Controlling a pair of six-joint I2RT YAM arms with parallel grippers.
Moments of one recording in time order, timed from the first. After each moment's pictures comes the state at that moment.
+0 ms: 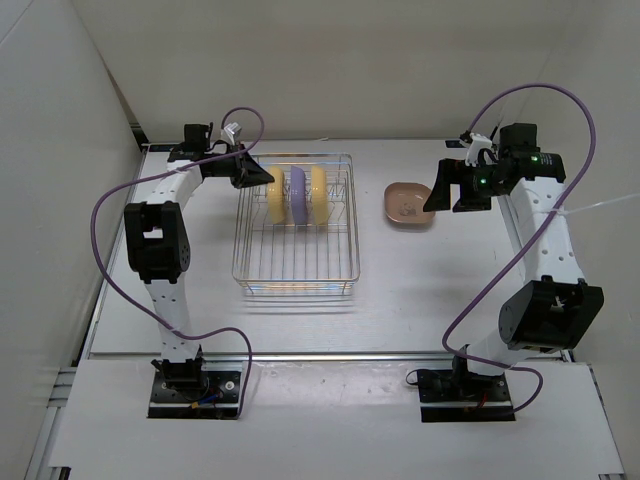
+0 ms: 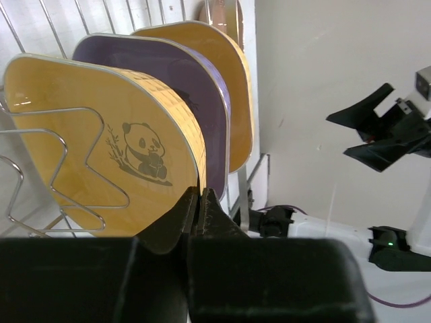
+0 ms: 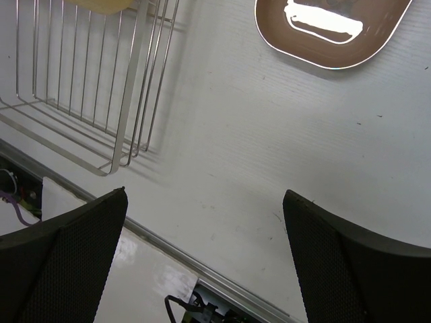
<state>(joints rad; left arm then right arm) -0.01 2.13 1.77 -0.46 1.07 -0.51 -0.07 1.53 1.61 -1.13 -0.59 -0.14</state>
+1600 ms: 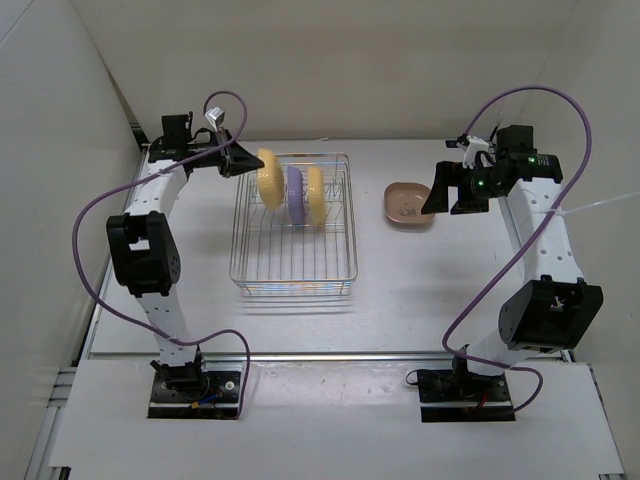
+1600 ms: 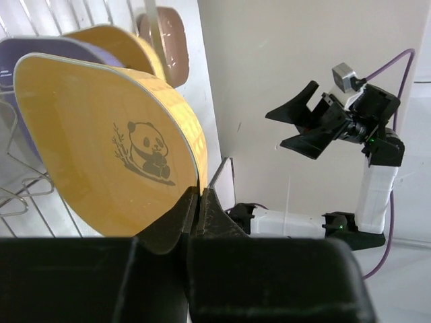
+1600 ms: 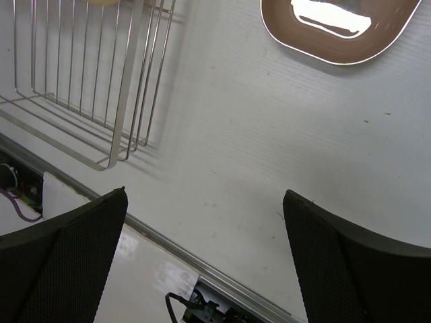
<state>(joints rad) 0.04 2.00 1.71 -0.35 1.17 -0.69 -0.06 1.53 1.59 -1.13 -0.59 -0.15</state>
